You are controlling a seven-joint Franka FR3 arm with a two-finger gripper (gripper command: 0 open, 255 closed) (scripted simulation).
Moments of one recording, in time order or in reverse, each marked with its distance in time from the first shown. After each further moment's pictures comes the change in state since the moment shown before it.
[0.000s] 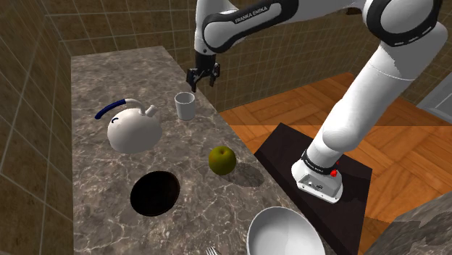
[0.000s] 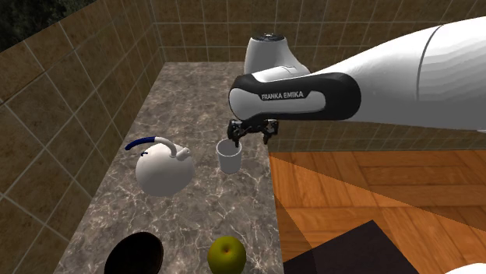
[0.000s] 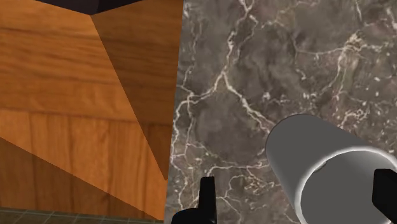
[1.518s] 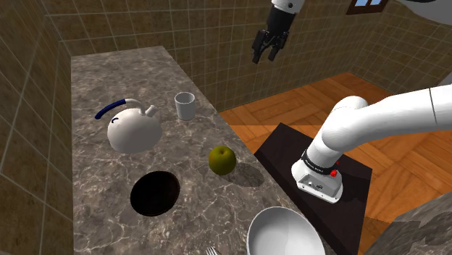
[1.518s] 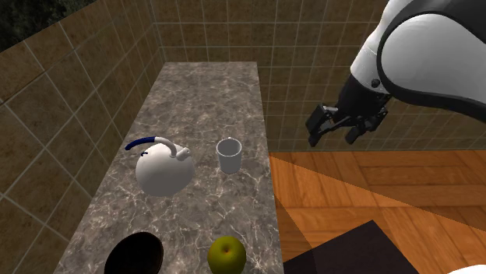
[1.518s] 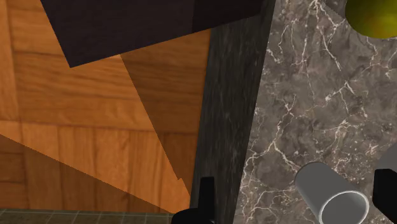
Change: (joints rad) arm -0.030 -0.767 -0.192 -0.262 0.060 -0.454 -0.198
